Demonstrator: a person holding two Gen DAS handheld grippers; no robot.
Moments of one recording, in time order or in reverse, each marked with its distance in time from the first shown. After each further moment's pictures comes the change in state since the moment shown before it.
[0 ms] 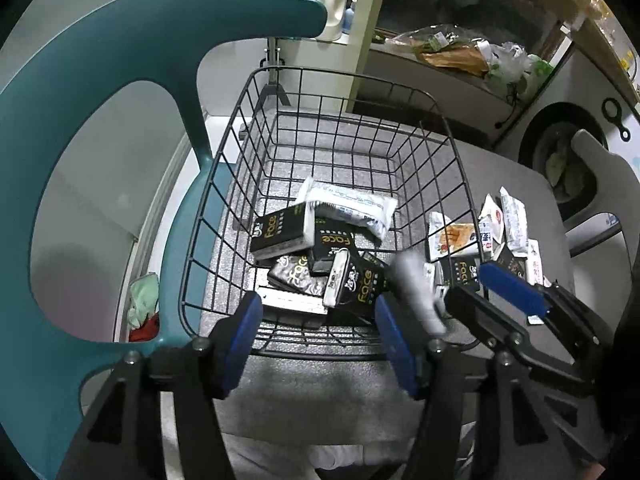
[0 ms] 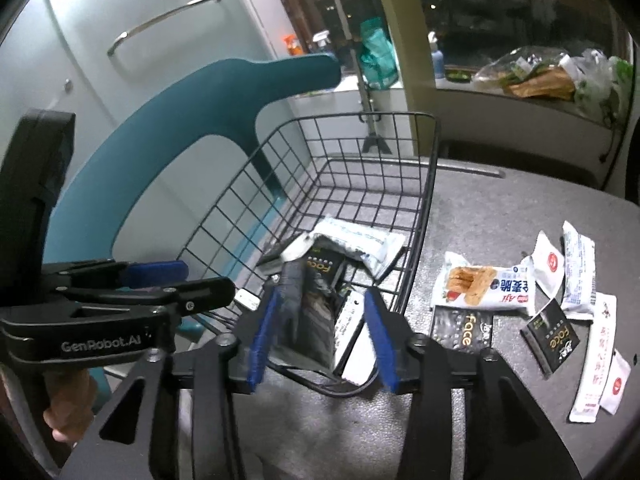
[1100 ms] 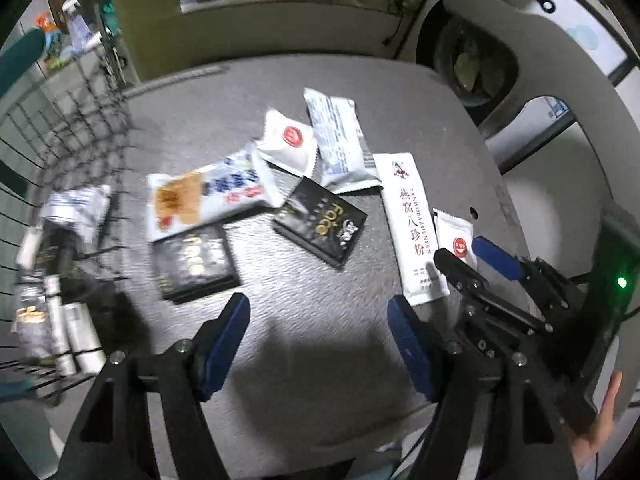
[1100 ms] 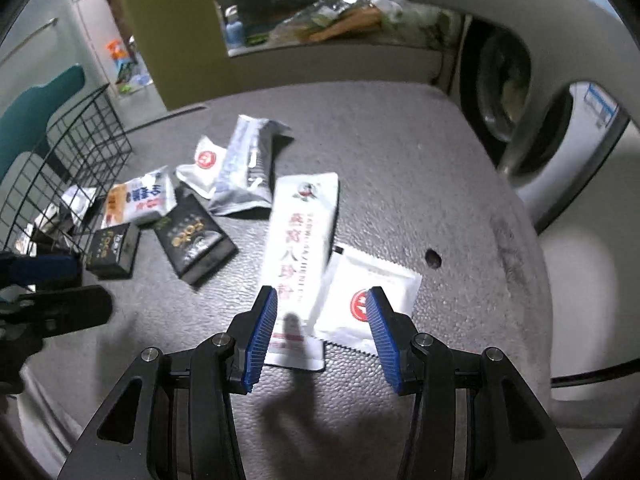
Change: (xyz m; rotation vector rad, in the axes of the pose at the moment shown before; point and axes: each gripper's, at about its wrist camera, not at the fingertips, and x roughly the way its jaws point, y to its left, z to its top) left arm 0.098 -0.252 -0.037 0.272 0.159 -0.175; right arm -0.071 -0.254 -0.103 0.239 0.069 -0.443
